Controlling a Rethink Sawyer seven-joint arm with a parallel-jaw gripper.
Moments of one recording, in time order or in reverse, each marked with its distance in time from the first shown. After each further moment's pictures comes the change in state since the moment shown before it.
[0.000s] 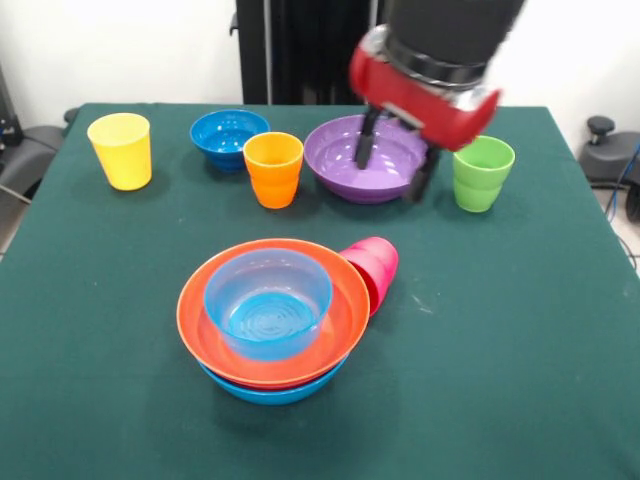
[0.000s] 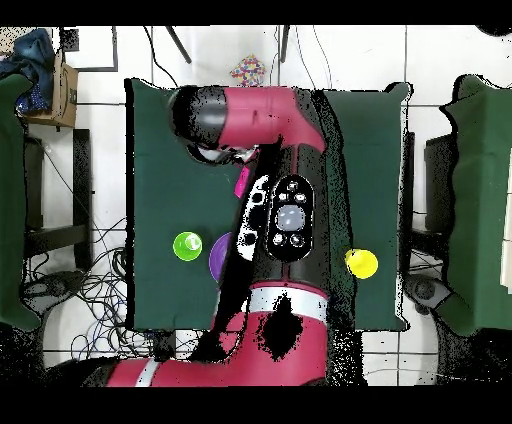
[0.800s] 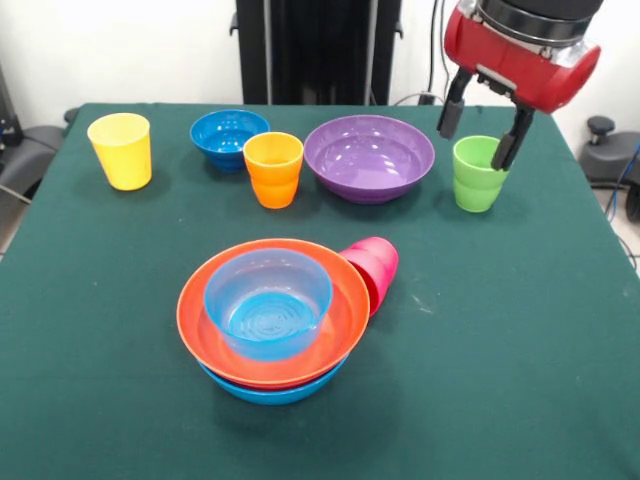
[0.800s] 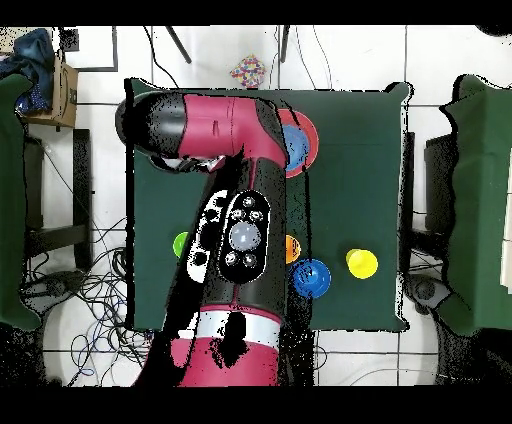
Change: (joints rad) arm 0.116 -0.023 -0.105 0.058 0.168 -0.014 0.057
